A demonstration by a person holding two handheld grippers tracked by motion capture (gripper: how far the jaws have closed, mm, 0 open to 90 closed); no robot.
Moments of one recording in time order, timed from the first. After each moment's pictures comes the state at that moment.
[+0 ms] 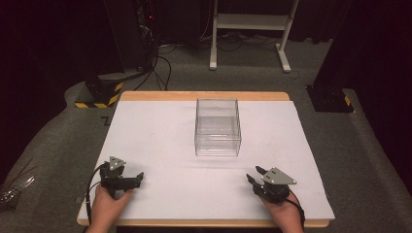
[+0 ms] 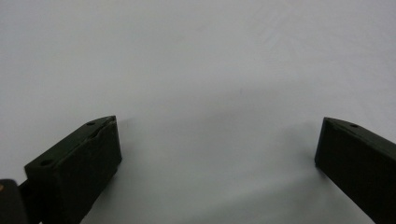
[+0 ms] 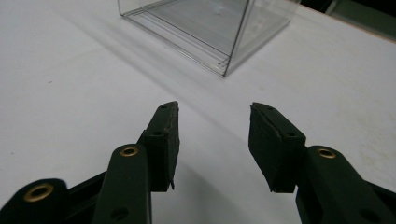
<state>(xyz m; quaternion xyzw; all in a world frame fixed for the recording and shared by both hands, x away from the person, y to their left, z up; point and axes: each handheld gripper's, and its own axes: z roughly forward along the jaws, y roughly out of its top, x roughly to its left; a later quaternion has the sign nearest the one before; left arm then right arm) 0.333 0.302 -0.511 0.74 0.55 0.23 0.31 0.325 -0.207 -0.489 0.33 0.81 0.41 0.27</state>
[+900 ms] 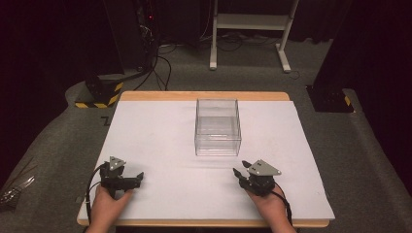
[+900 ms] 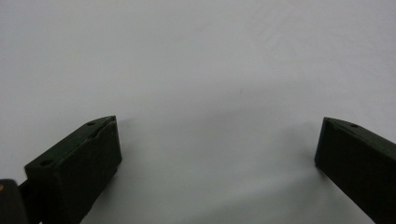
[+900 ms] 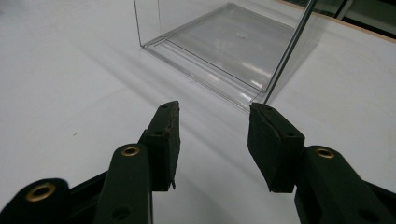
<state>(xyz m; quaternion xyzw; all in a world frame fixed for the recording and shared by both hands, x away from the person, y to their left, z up) 0.333 0.302 -0.511 0.74 0.55 0.23 0.31 0.342 -0.166 -0.479 0.34 0.80 0.42 0.24</state>
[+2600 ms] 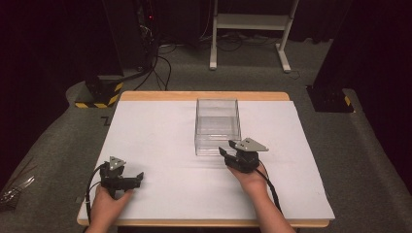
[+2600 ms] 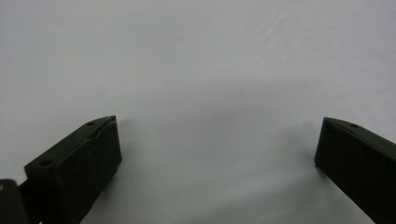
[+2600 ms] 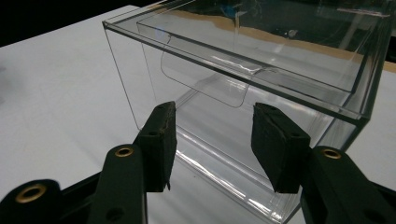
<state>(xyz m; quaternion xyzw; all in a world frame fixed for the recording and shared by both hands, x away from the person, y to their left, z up) 0.333 0.302 -0.511 0.74 0.55 0.23 0.31 0.399 -0.126 -0.462 0.36 0.77 0.48 0.22</state>
